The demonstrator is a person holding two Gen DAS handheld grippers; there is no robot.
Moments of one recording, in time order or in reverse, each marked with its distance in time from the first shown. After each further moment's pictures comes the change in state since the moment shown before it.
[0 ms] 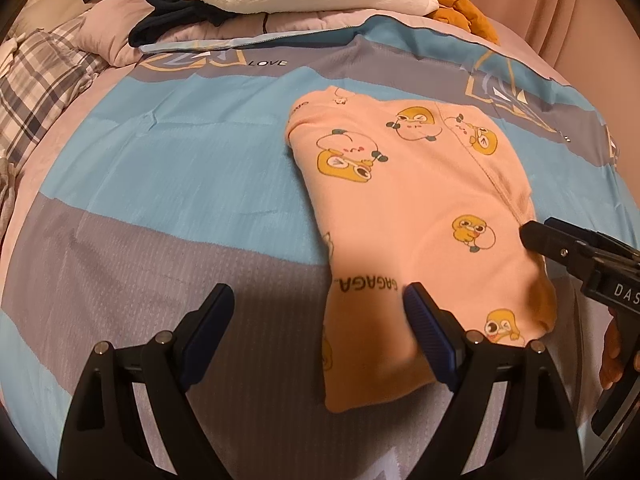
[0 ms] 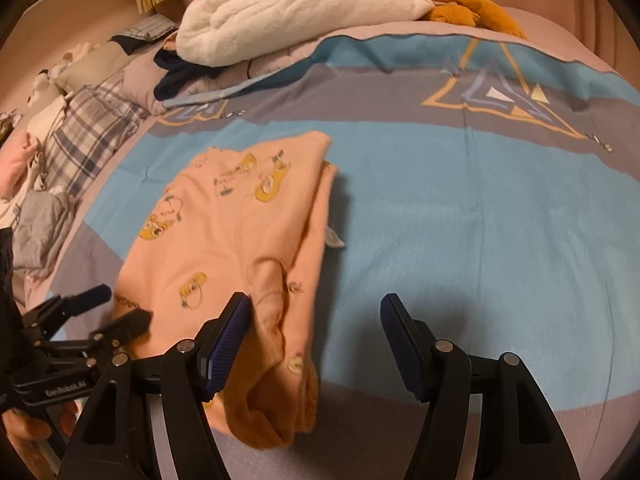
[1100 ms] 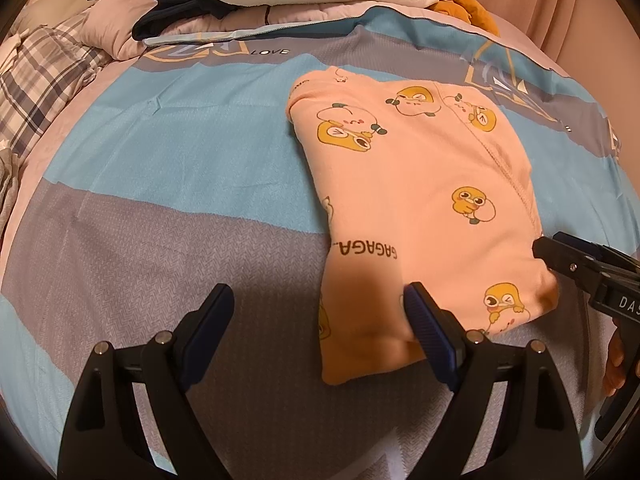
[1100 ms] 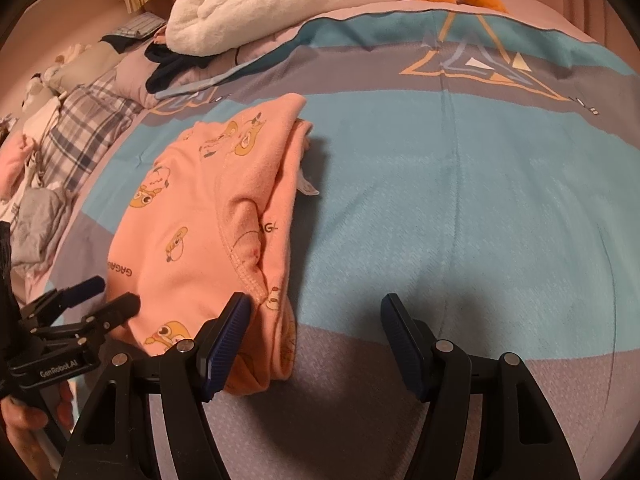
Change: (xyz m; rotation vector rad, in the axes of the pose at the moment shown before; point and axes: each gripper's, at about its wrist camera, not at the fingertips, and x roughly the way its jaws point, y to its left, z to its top) left arm 0.000 -0.005 -0.018 -0.006 0.010 0.017; right arm -0.007 -0.010 -0.025 0.041 0.034 -0.005
